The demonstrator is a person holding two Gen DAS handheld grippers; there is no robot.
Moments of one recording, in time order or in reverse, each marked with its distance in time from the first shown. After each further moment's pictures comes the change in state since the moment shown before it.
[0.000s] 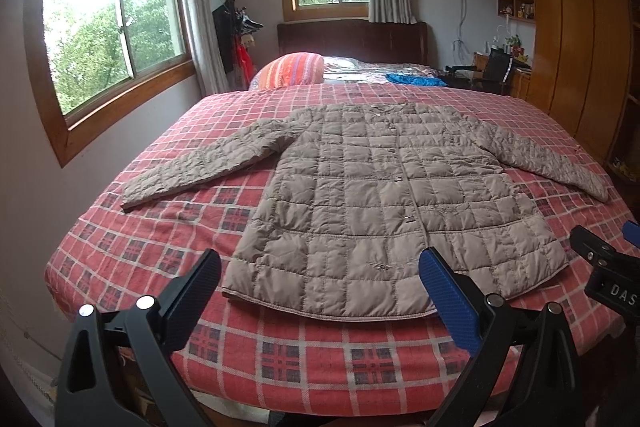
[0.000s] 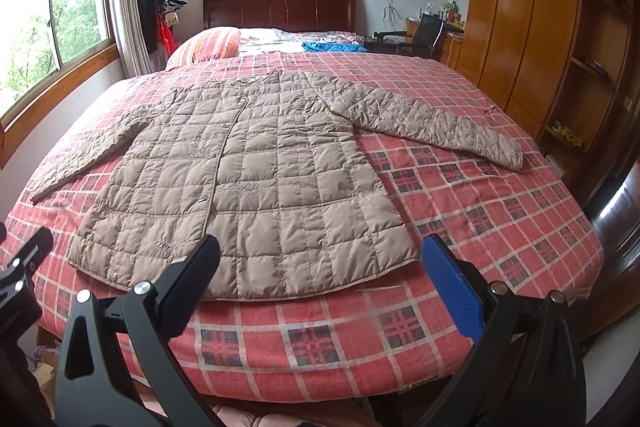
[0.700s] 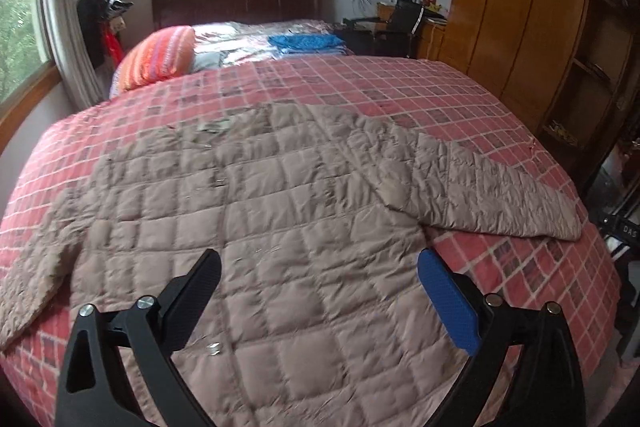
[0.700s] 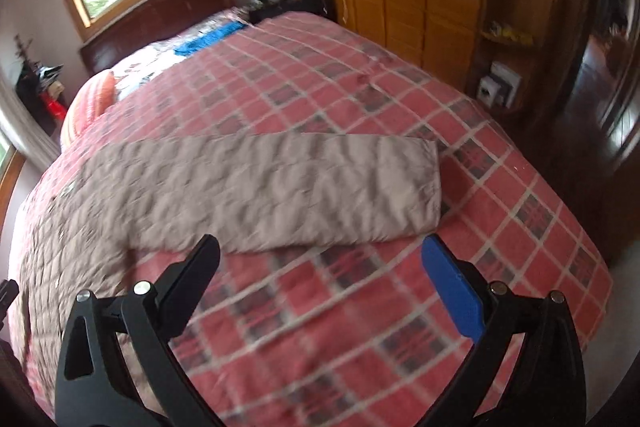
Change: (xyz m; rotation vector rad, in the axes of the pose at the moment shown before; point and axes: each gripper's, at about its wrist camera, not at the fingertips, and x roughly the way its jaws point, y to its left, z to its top) left arm 0.253 -0.200 0.184 0.168 0.225 -0.351; right arm 0.217 -0.326 0.128 0.420 0.192 -0.142
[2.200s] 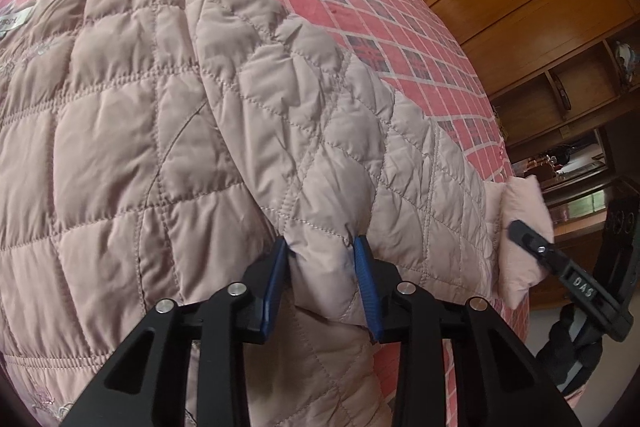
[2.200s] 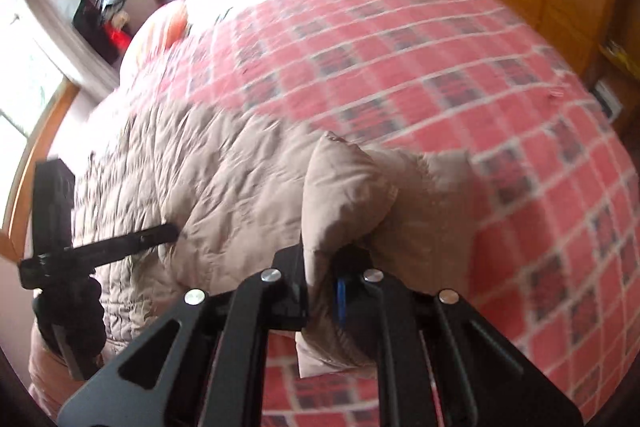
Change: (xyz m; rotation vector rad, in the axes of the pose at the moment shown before) left arm 0.213 -0.010 0.055 -0.201 0.364 -0.438; right arm 0.100 0.143 0.053 -0.250 0.210 0.253
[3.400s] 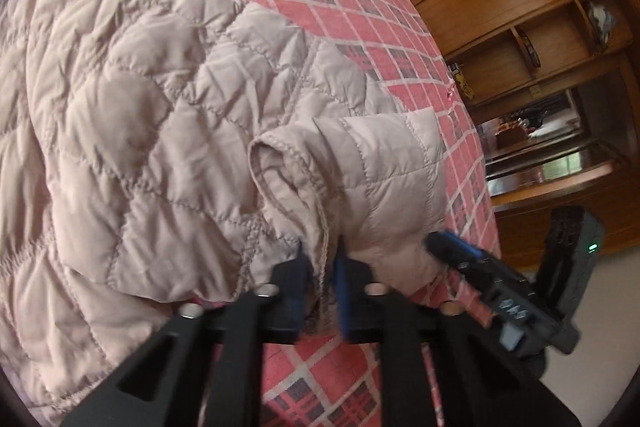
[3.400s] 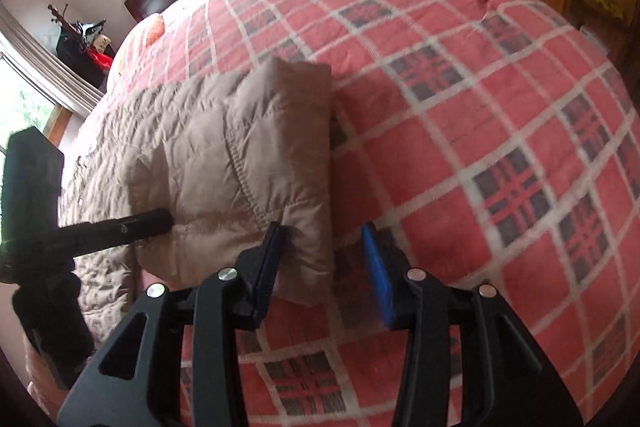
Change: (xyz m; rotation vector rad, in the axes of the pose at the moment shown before) left arm 0.044 -0.086 -0.030 0.051 0.113 -0.117; right arm 0.004 -0.084 -0.065 0.142 0.001 0.009
